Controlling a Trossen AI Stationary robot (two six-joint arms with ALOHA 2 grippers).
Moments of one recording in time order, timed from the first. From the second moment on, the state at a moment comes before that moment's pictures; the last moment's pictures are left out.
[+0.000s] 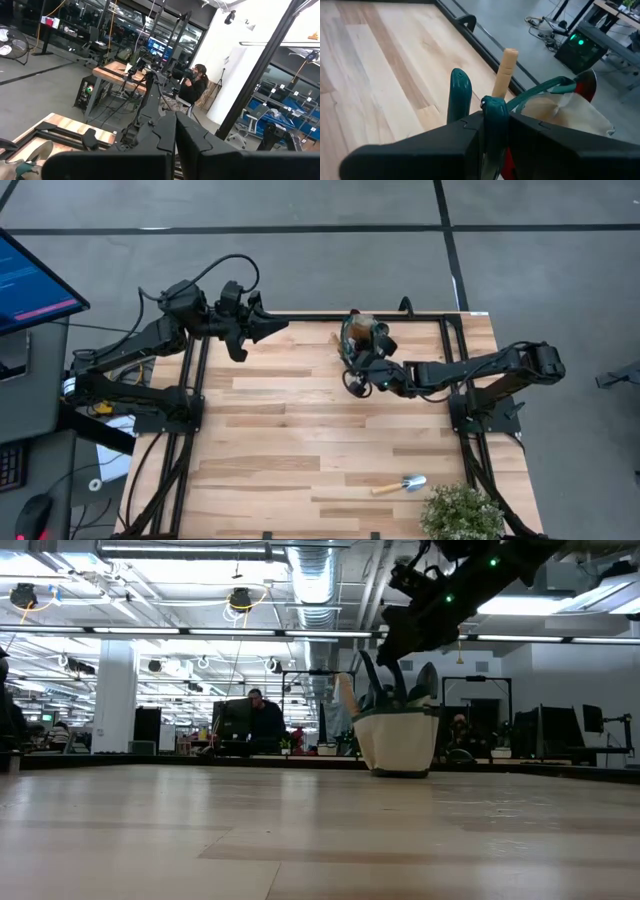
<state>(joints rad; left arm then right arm) 0.33 0.87 1.18 0.03 0.39 -0.42 0.00 1.41 0.82 0.01 0.71 0.06</state>
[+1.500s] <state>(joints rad) 0.33 0.87 1.18 0.03 0.39 -0.42 -0.06 1.51 0.76 0.06 0.81 0.25</state>
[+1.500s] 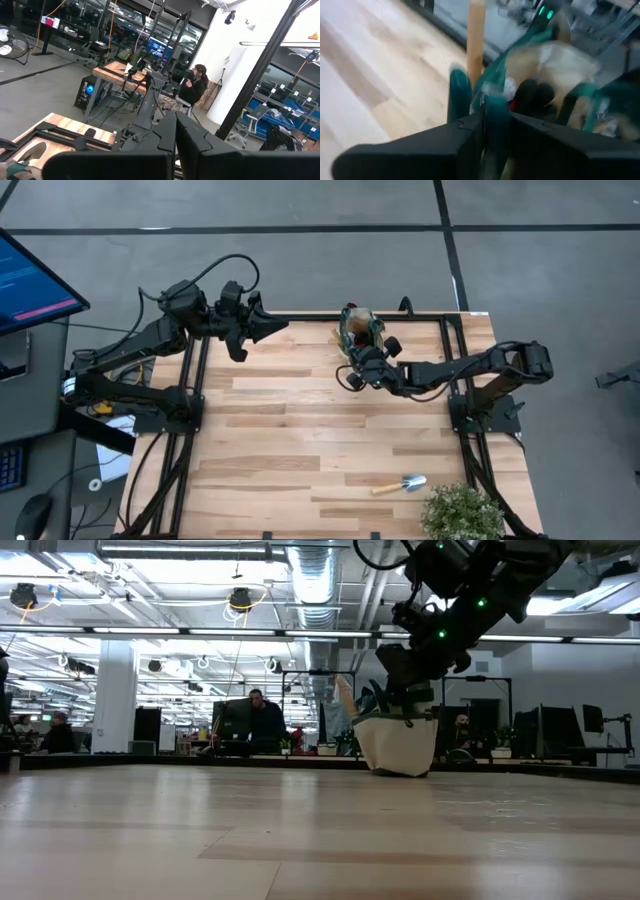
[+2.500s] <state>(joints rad) 0.33 0.87 1.18 0.02 0.39 -0.48 0.12 1.26 1.03 -0.81 0.15 0.32</state>
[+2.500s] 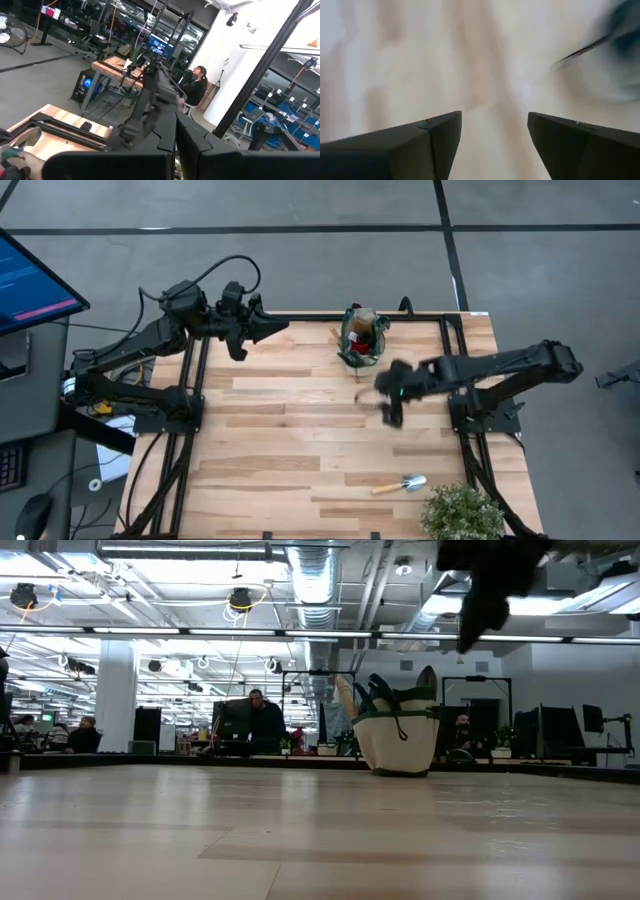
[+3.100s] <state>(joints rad) 0.33 0.87 1.18 0.01 0.40 -0.48 0.67 1.53 1.06 -0.69 -0.06 0.76</state>
